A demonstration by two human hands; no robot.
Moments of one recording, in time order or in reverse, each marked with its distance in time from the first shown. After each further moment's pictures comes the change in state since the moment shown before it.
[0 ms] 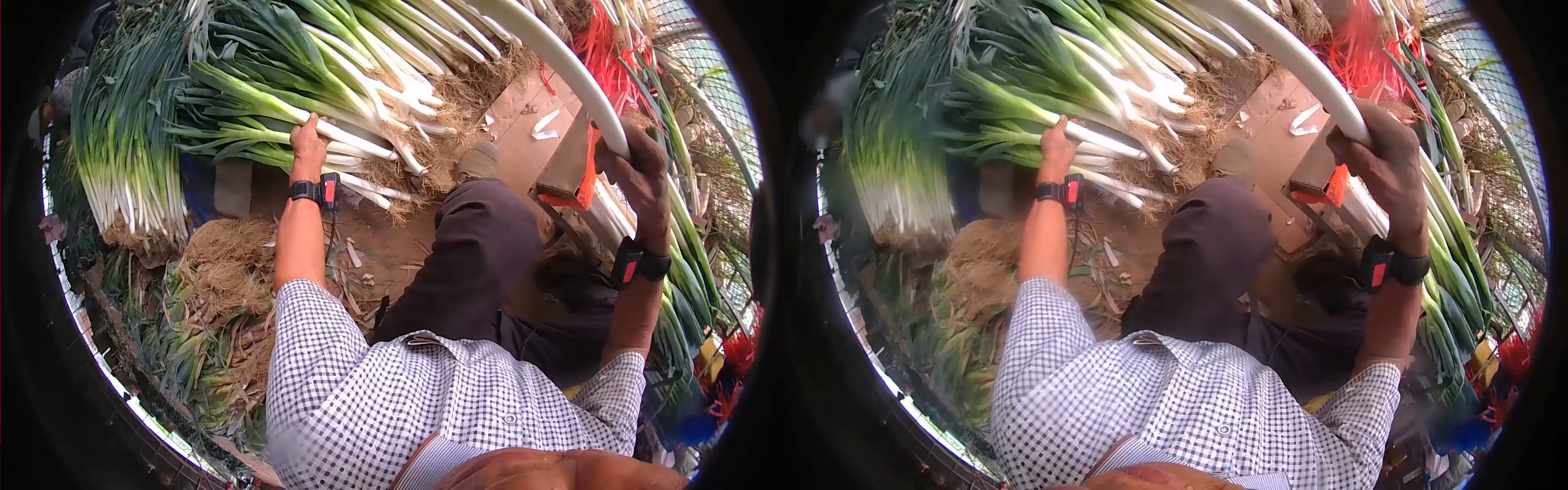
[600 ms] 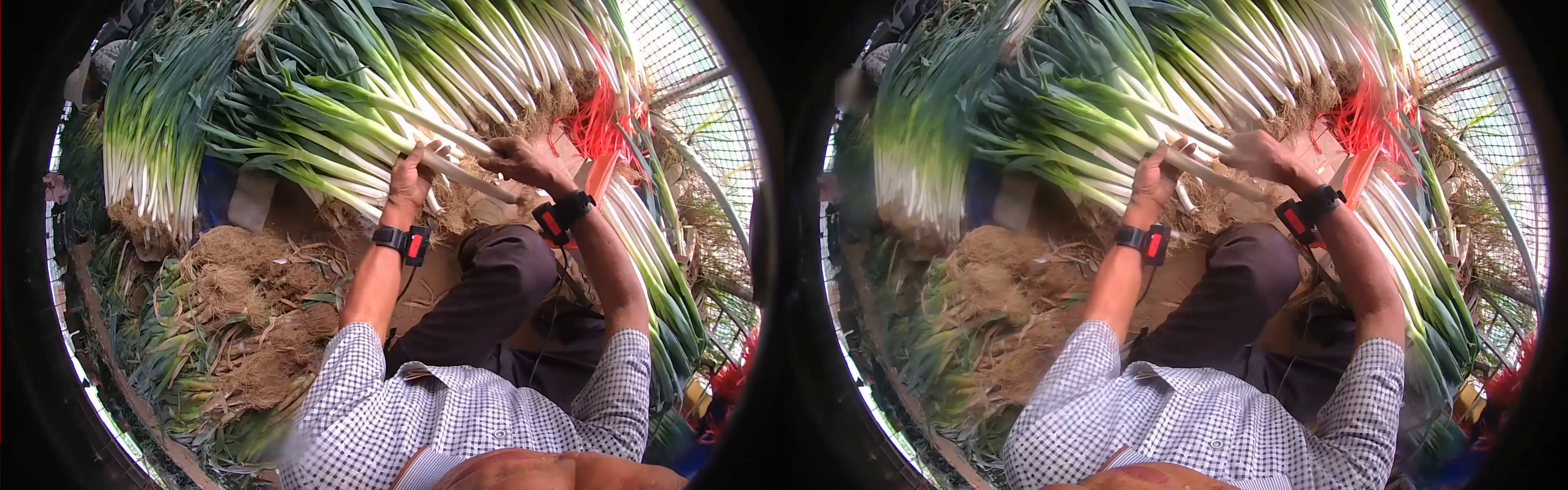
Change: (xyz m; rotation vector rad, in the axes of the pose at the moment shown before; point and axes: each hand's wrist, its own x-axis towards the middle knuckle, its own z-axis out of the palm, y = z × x) left_hand -0.130 -0.020 0.094 -0.616 -0.654 -0.161; right_hand 0.106 0.042 0.127 -0.268 -0.520 -0.145
